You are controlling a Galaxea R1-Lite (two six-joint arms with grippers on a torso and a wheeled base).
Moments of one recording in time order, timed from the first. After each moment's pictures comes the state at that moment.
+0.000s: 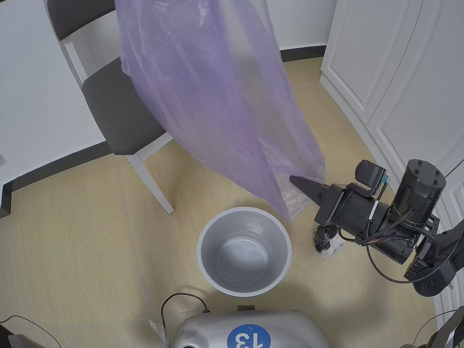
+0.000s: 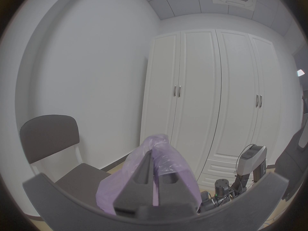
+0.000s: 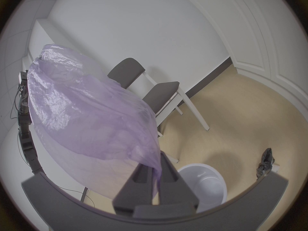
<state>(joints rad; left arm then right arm) -0.91 1.36 -1.74 0.10 0.08 0.29 0.65 1.72 -0.54 -1.21 0.05 0.50</state>
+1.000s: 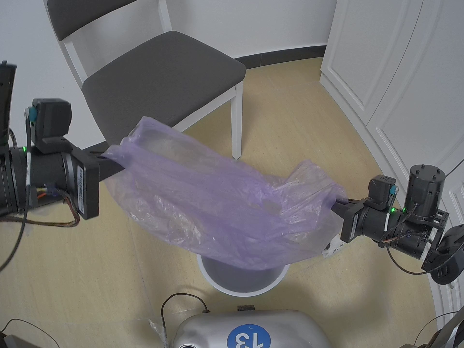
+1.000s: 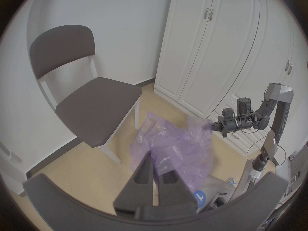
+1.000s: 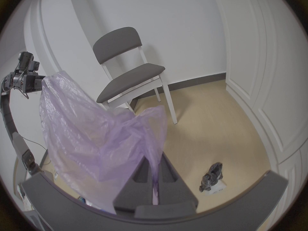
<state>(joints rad) -0.62 1.22 -1.01 0.12 0.06 0.07 0.49 1.65 -0.50 -0.93 0.07 0.07</state>
